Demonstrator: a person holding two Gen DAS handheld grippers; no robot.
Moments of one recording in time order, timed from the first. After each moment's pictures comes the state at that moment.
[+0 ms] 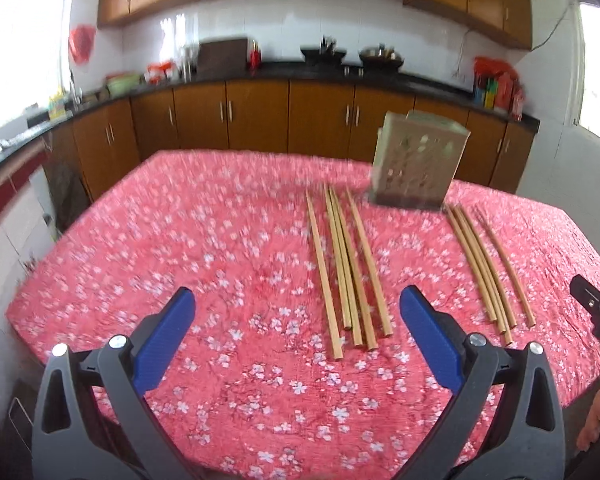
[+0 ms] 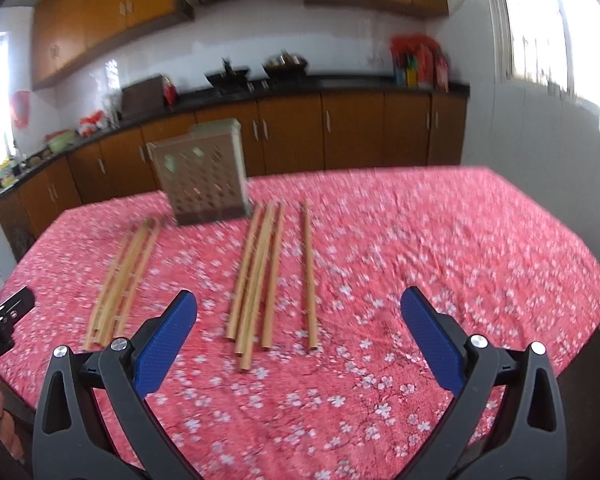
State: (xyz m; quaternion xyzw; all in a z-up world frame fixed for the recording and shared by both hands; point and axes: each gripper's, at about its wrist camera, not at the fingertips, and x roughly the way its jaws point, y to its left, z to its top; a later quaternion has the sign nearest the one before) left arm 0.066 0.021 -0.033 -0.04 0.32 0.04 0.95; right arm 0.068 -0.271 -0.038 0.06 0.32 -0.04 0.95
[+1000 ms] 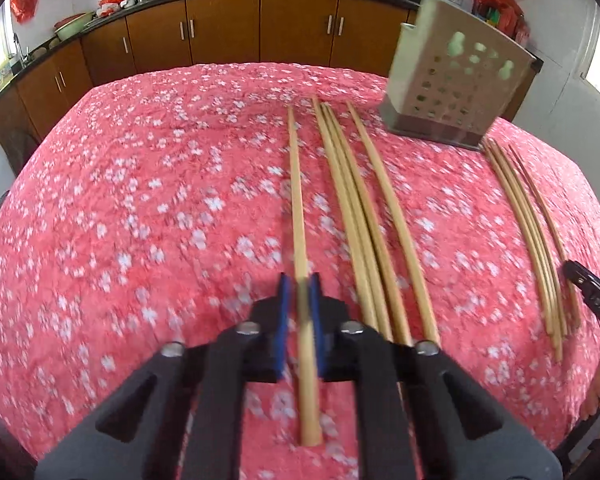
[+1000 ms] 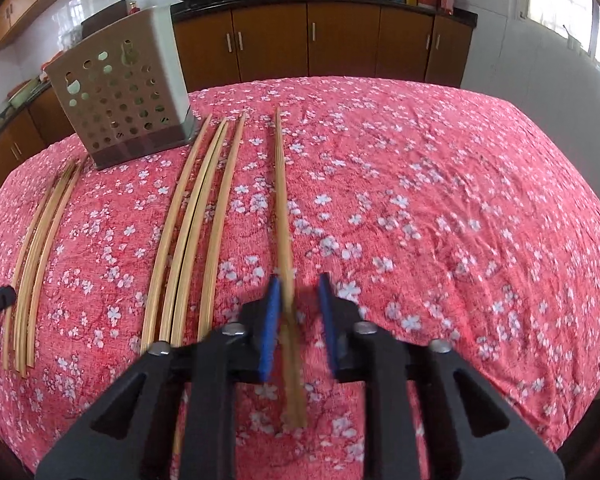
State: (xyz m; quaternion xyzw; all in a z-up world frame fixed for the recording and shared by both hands) left arm 0.190 0.037 -0.094 -0.03 0.47 -0.01 0.88; right arm 0.161 -0.280 -0.112 0.05 0.44 -0.05 0.89
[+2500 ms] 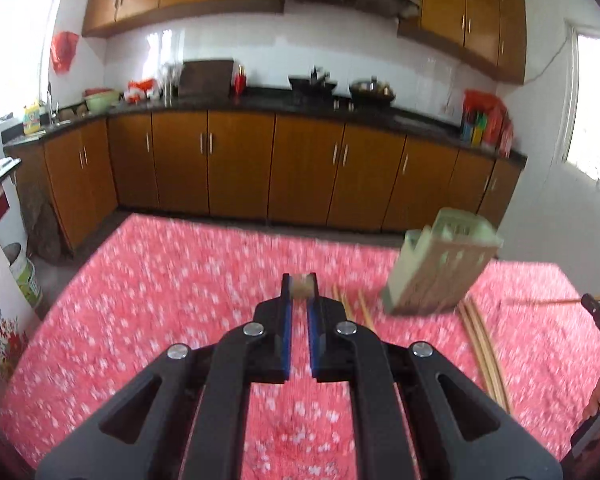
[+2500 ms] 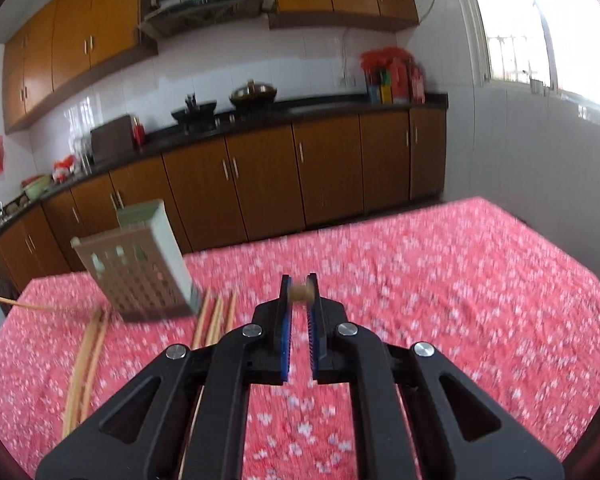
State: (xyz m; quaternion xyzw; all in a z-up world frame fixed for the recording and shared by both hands) left arm 0.181 0.086 0.045 -0.07 0.26 0.00 0.96; right arm 0.154 -0.325 0.002 0.09 0.22 -0.06 0.97
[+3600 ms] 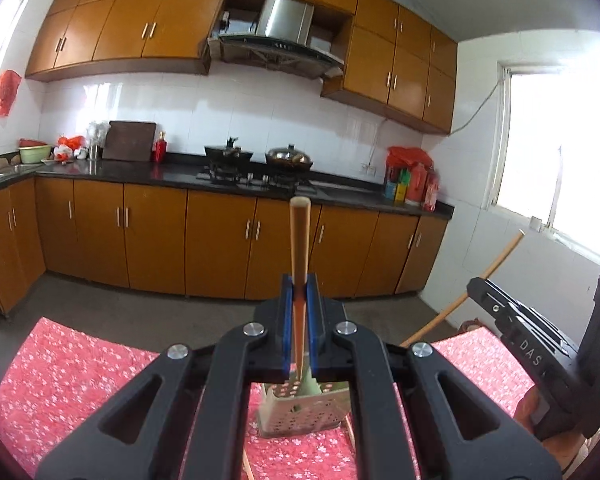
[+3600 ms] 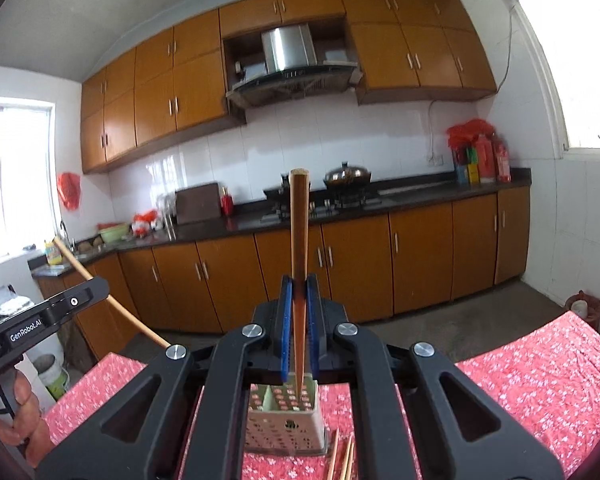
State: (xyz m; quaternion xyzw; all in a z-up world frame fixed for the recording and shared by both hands) left arm 0.259 -0.026 0.153 -0.07 0.16 -0.13 0.98; right arm 0.224 -0.258 0.105 0.08 0.12 0.08 0.99
